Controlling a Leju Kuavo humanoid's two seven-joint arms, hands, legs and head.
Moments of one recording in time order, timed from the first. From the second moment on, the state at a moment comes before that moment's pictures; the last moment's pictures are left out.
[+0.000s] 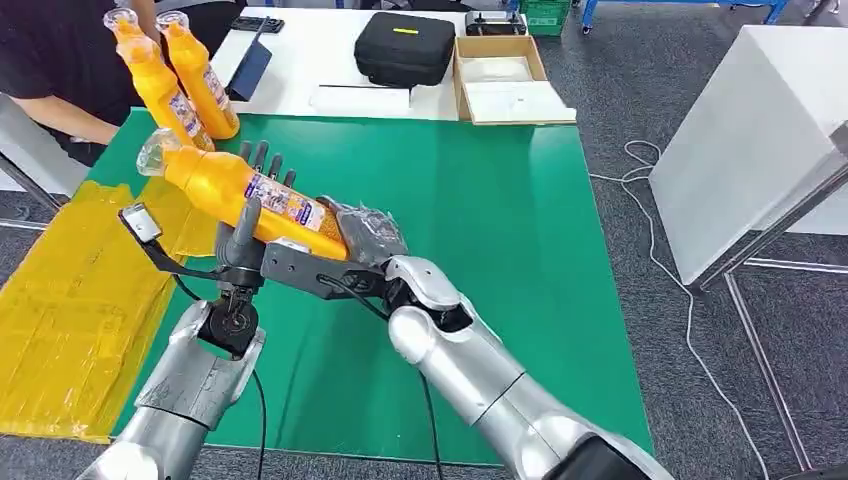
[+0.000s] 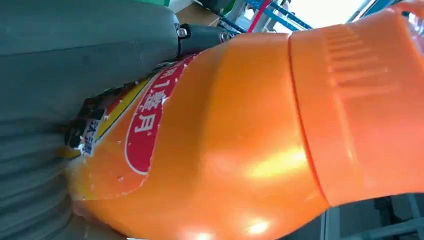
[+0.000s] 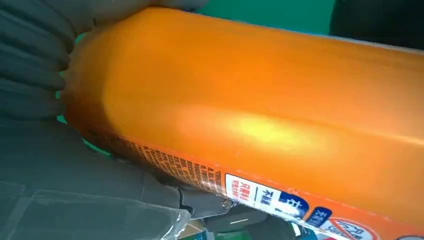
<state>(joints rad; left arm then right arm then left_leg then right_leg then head) -0.47 -0.03 -0.12 -1.09 0.82 -0.37 -0.38 -0.73 0.35 0.79 -0.78 0.79 0.11 0.17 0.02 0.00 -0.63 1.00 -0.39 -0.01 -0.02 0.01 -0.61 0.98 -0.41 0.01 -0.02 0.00</state>
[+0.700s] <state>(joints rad) -0.47 -0.03 -0.10 -1.06 0.79 -0.41 -0.40 -0.73 0.36 0.78 -0.73 0.83 0.10 0.16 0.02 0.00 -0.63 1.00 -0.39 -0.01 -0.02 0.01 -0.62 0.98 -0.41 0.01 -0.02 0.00</state>
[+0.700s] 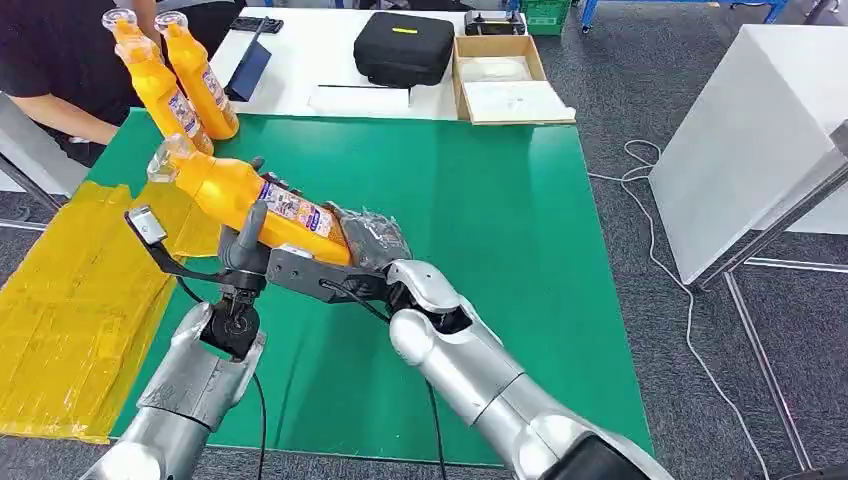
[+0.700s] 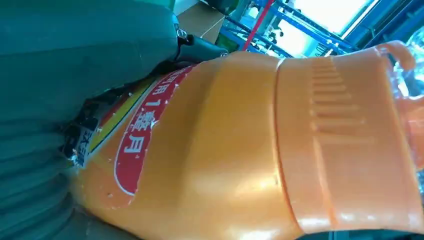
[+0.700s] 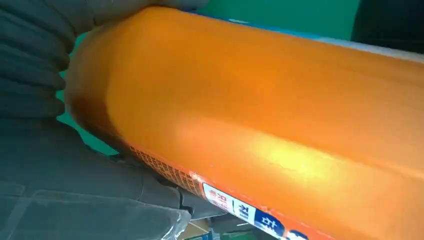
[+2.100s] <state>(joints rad) -0.65 0.12 0.12 -0.66 0.68 -0.42 -0.49 -0.63 0.20 0.51 -0.87 0.82 0.12 0.11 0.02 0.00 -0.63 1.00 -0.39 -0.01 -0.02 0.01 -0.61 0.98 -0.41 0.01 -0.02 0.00</state>
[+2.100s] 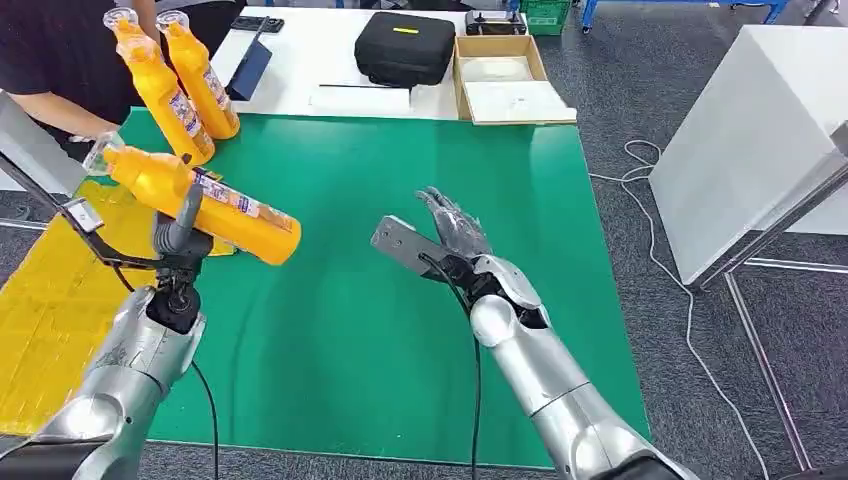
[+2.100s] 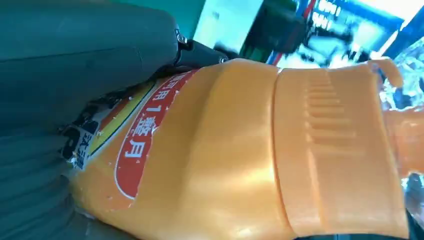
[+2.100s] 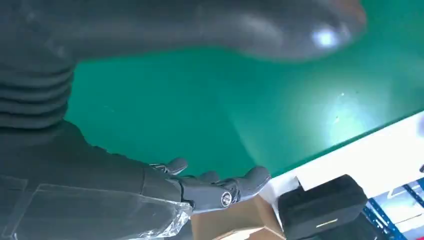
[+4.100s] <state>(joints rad) -0.64 0.38 -0.44 -0.28 -1.55 0.68 0.16 -0.54 0.14 0.64 -0.97 0.78 0.21 0.01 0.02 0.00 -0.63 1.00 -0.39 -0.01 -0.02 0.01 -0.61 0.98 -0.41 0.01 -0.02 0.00</state>
